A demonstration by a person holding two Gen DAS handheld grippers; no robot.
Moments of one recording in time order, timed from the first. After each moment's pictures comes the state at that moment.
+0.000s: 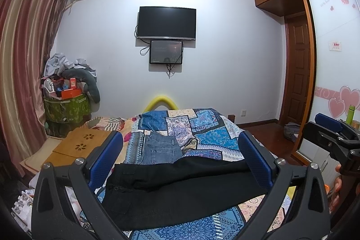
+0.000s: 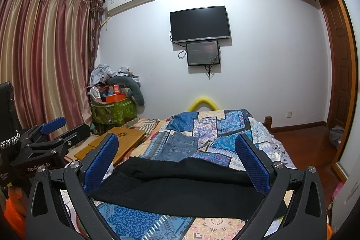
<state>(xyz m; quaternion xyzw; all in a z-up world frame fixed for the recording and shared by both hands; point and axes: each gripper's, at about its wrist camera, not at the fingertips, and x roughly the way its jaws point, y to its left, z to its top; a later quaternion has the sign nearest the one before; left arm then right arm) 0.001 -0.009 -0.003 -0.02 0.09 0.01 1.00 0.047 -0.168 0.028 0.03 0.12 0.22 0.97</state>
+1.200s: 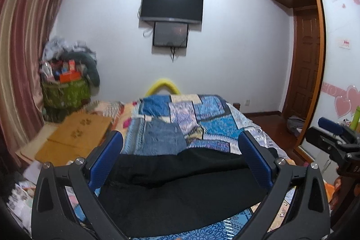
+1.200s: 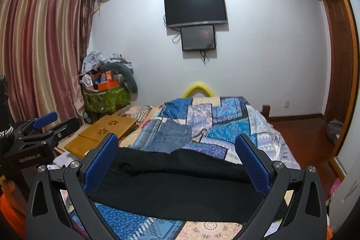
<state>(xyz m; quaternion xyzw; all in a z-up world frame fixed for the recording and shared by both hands) 0.079 0.020 -0.029 -0.05 0.16 0.01 0.99 0.112 -0.166 -0.003 0.02 0.18 0.20 0.96</state>
